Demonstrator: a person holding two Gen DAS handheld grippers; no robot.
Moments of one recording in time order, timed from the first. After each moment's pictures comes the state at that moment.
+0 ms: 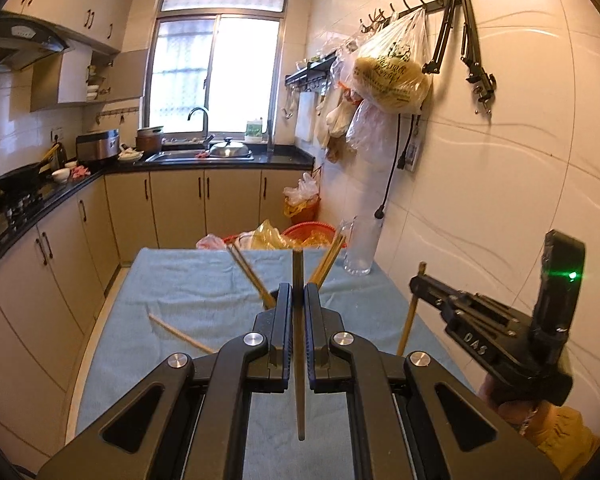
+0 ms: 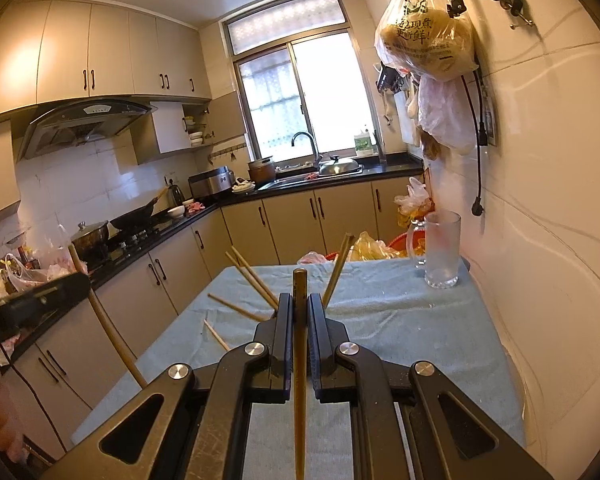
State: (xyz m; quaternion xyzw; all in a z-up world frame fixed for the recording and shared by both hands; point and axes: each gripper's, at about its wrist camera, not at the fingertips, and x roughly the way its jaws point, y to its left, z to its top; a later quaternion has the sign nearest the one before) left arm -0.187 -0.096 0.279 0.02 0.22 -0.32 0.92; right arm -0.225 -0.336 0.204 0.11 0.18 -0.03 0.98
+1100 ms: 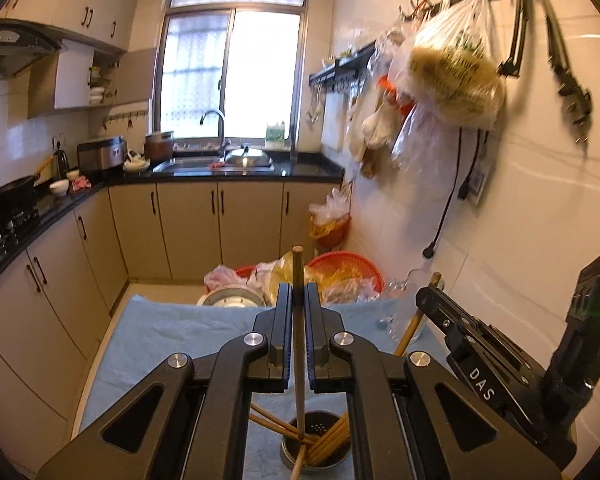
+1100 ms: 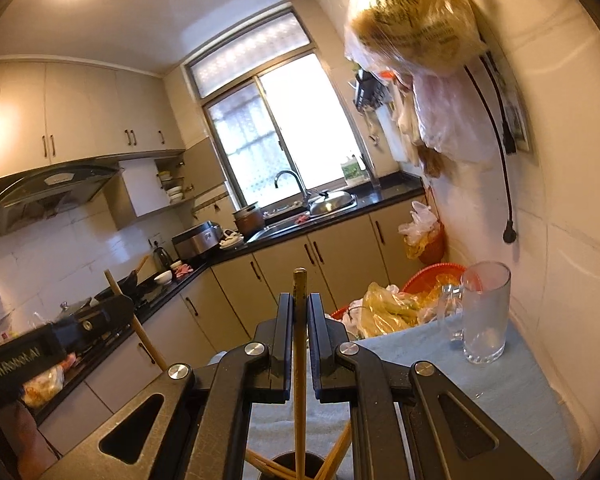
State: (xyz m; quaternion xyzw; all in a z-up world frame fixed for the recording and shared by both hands) left arm 0.012 -0.213 0.284 0.02 0.23 -0.27 0.93; right arm -0.044 -0.396 0.216 0.19 0.12 -0.05 0.97
